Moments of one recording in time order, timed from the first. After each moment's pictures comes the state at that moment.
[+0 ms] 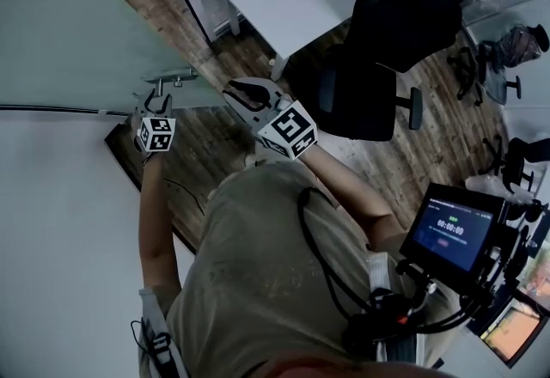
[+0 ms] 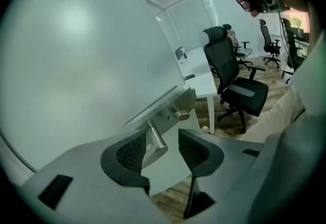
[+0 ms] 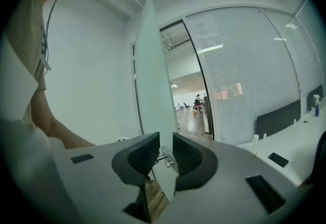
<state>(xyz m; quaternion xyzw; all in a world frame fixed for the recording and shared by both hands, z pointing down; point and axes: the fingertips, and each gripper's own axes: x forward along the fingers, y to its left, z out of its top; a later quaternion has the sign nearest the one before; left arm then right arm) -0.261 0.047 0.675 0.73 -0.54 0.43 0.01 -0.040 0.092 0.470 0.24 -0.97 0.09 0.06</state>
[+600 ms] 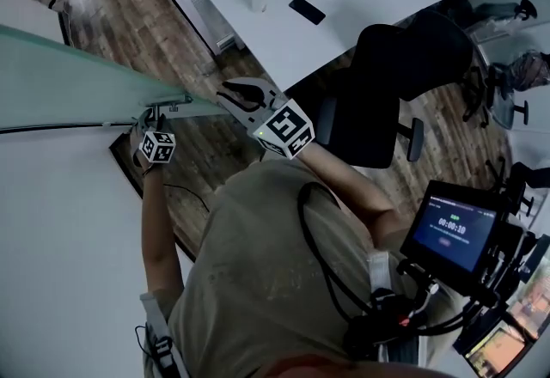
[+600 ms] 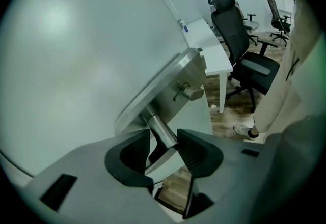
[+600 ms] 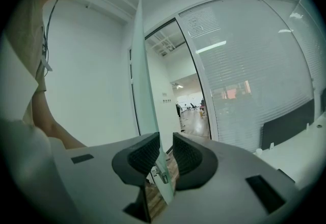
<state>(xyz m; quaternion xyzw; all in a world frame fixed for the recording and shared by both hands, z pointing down) -0.284 -0.014 0.718 0.65 -0.53 0.55 0.03 -0.024 -0.035 0.453 0.19 -0.98 0.10 0.05</state>
